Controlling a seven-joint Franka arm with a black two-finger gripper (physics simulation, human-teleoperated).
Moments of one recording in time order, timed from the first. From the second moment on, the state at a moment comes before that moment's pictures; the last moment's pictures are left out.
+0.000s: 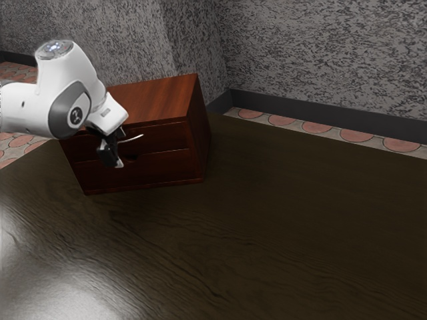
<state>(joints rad) 0.45 0.14 -0.06 -1.68 0.15 2.17 1.21</state>
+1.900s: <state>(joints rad) 0.44 -0.31 -0.09 -2.20 0.15 2.24 1.00</state>
